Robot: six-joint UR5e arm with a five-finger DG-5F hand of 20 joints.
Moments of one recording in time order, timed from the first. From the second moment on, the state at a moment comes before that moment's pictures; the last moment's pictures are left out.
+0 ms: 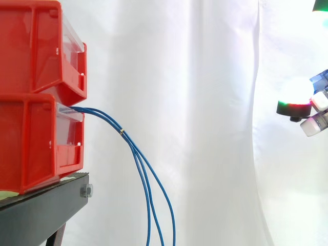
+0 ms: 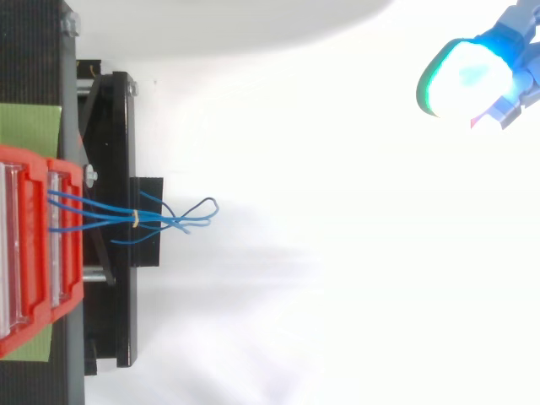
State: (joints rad) arm 0.19 -1.81 -1.54 -3.18 -1.09 0.07
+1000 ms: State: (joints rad) arm 0.19 -1.81 -1.54 -3.18 -1.09 0.07
